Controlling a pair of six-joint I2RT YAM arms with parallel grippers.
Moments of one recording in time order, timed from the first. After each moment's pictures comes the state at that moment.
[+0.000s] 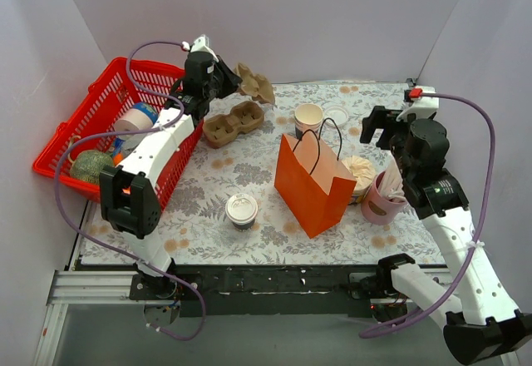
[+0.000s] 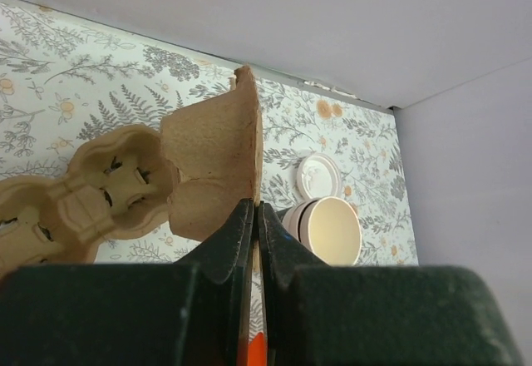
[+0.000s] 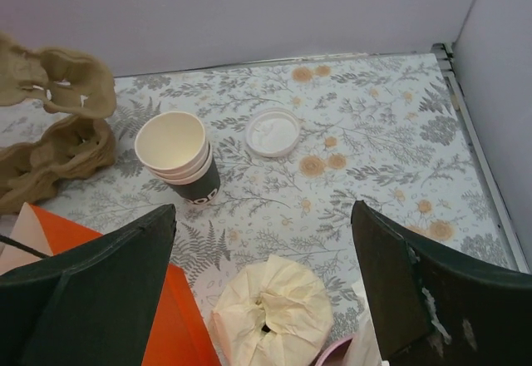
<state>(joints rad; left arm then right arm) -0.35 1.75 1.64 -0.19 -0.01 -0.68 0.29 0.86 1.03 -0.35 0.25 0.17</state>
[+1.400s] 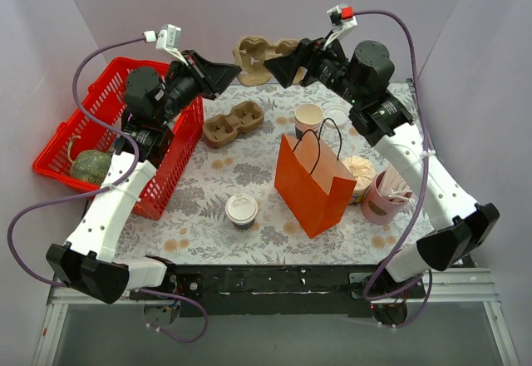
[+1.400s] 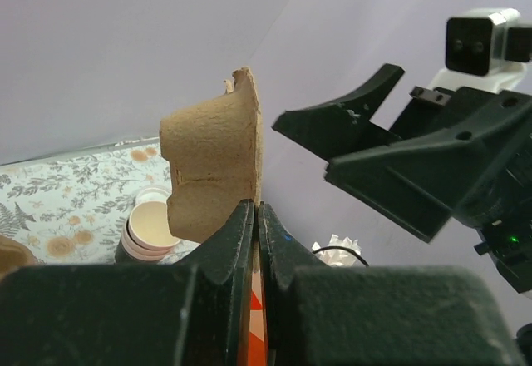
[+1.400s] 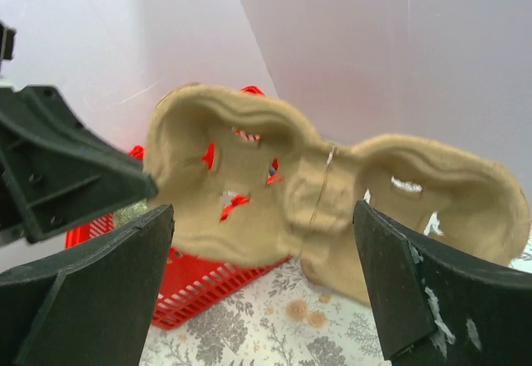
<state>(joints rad) -0.35 1.27 1.44 0.05 0.39 -0.65 0.57 1.46 1.67 -0.06 -0.29 0.40</state>
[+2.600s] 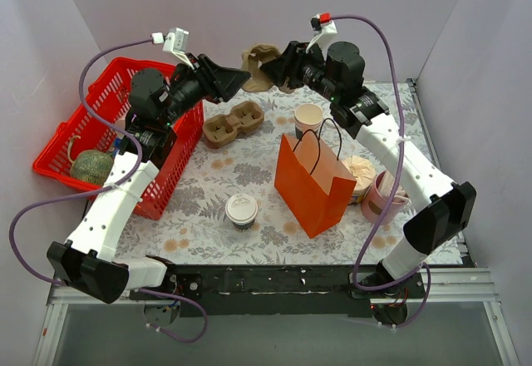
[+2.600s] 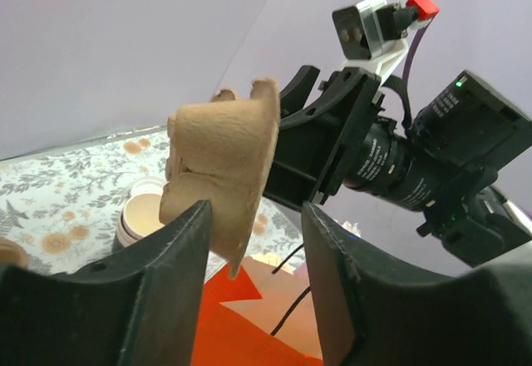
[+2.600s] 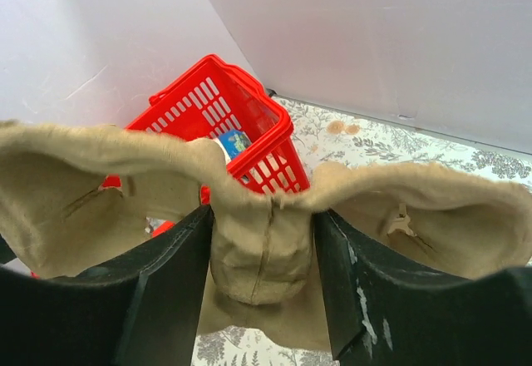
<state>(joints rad) -0.37 1.27 1.41 0.06 0.43 -0.62 0.59 1.62 1.73 -0.10 -0.20 0.47</state>
